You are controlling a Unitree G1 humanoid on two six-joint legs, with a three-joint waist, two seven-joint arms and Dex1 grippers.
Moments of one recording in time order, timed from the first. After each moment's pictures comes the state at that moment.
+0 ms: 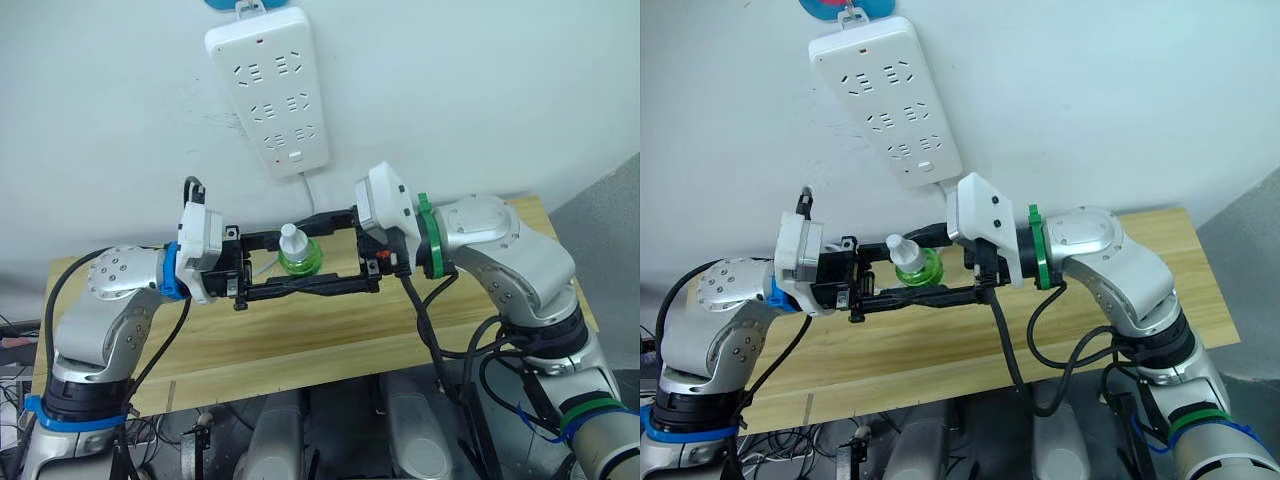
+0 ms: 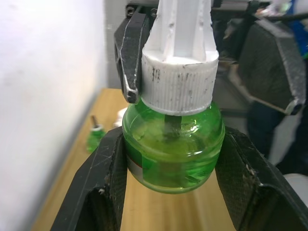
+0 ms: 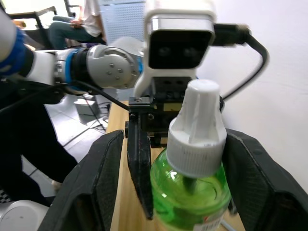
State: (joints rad) left arm -0.33 0.68 0.12 -0.32 -0.61 0.27 -1.17; right arm -0.83 -0.43 0.28 -0.42 0.51 0.70 0.96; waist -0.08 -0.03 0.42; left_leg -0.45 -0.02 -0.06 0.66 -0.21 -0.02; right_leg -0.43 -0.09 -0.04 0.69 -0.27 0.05
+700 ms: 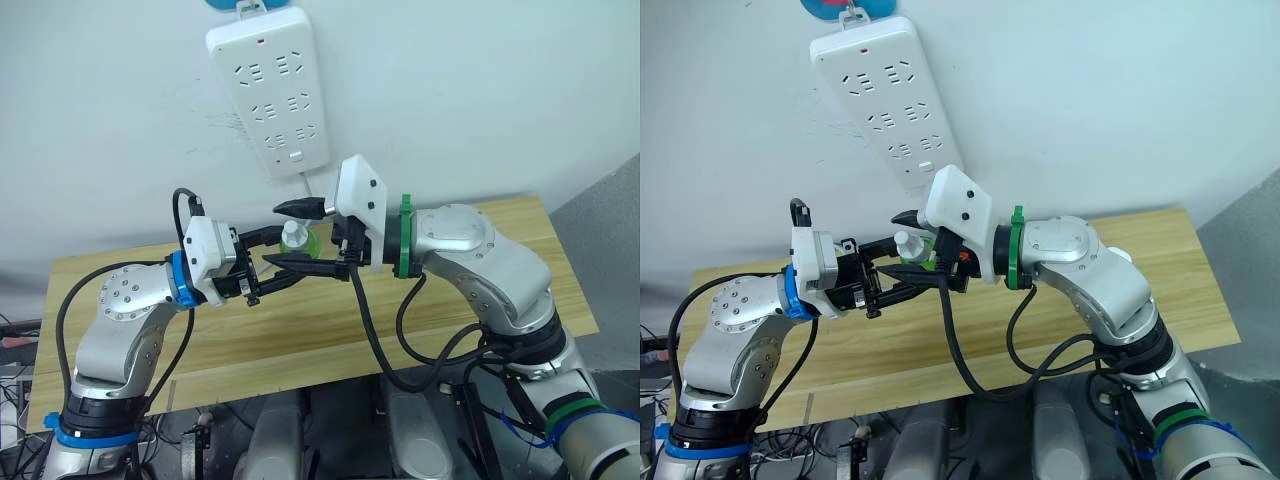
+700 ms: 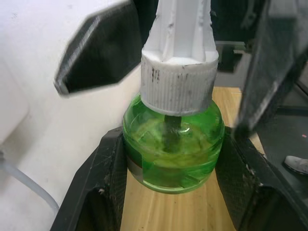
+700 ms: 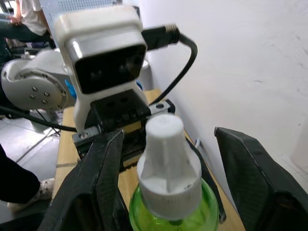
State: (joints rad) left arm -0.27 0.62 0.11 -0.34 -0.51 0.17 -1.03; right arm -0.83 -0.35 0.34 -0.43 0.42 0.74 0.74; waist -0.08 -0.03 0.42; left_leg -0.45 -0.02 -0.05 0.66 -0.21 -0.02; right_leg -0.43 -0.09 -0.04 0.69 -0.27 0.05
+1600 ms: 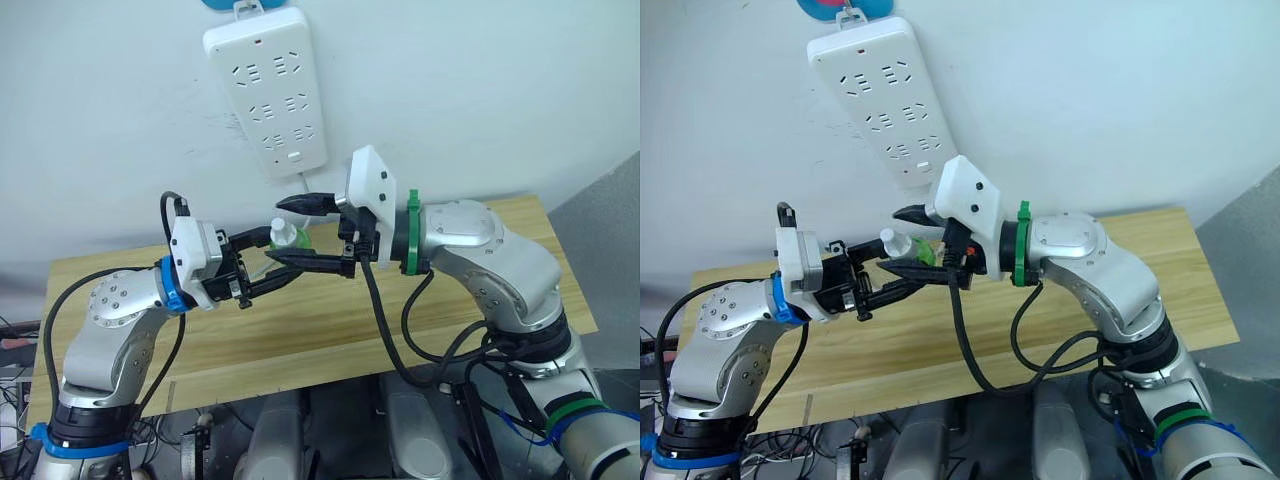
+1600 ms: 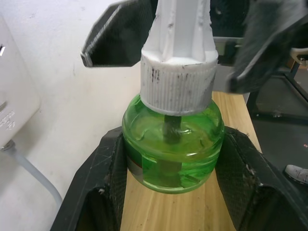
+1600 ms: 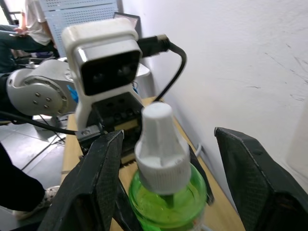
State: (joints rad) left arm -0.22 0.64 0.13 -0.36 -0.57 0.18 -1.02; right arm -0.84 -0.34 0.29 -0.44 0.49 0.77 0.74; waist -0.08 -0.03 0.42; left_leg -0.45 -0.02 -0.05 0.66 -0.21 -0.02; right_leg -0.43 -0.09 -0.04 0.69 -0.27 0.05
